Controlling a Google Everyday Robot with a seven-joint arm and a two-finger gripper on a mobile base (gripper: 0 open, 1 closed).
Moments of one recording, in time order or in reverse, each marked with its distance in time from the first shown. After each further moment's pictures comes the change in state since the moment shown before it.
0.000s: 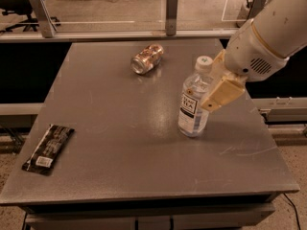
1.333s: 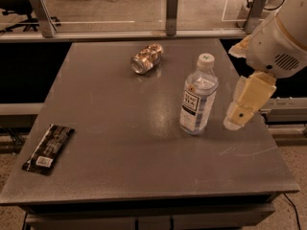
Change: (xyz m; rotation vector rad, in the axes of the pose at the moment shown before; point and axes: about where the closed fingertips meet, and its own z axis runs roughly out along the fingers) arm 0.028 -0.001 -0.033 0.073 0.102 0.021
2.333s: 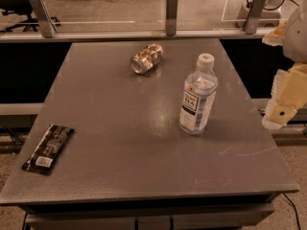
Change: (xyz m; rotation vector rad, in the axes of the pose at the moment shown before) arm 0.038 0.000 -0.051 0.080 0.172 -0.018
